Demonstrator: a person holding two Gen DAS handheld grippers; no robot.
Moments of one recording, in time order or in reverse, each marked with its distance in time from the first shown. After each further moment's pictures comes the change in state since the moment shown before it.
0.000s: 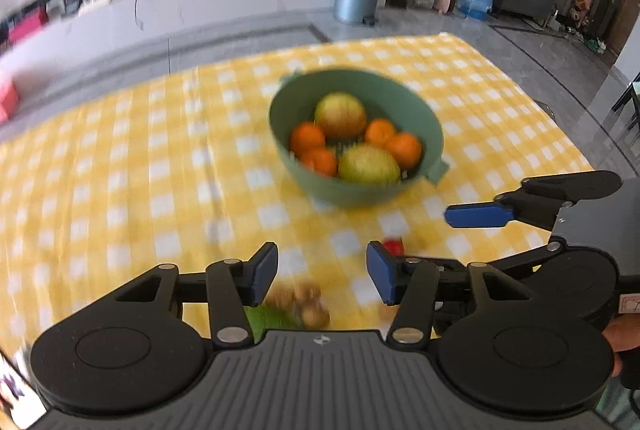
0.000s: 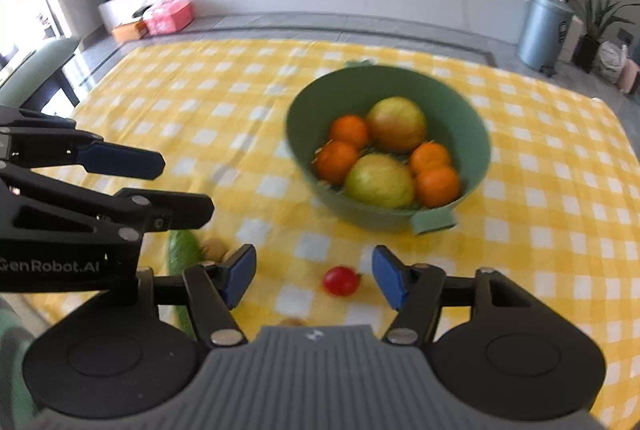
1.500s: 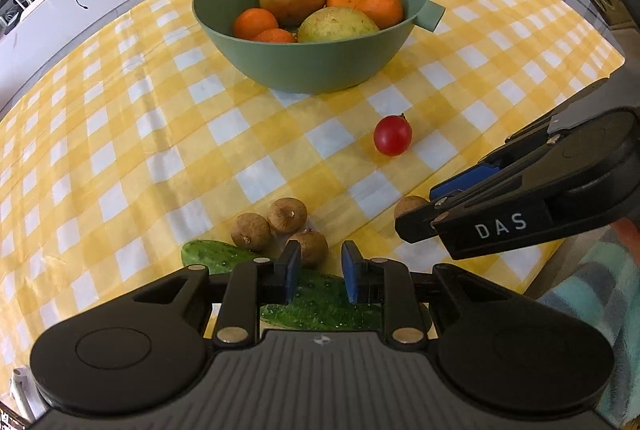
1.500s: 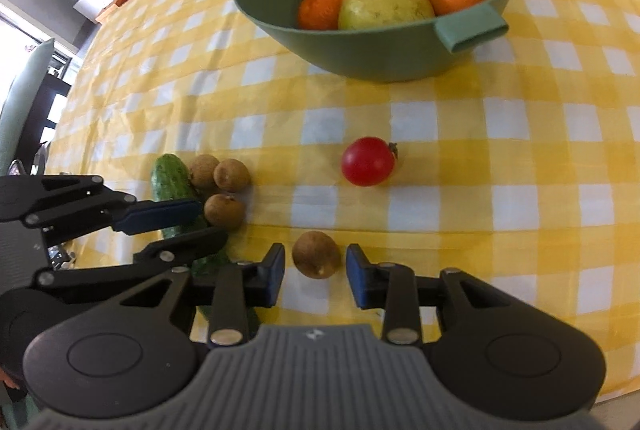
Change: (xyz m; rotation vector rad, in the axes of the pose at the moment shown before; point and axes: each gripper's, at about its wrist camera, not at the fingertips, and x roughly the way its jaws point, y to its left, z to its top) left arm 0.085 -0.024 -0.042 0.246 0.213 0.020; right arm 0.075 -0.031 -0.041 0.304 0.300 0.171
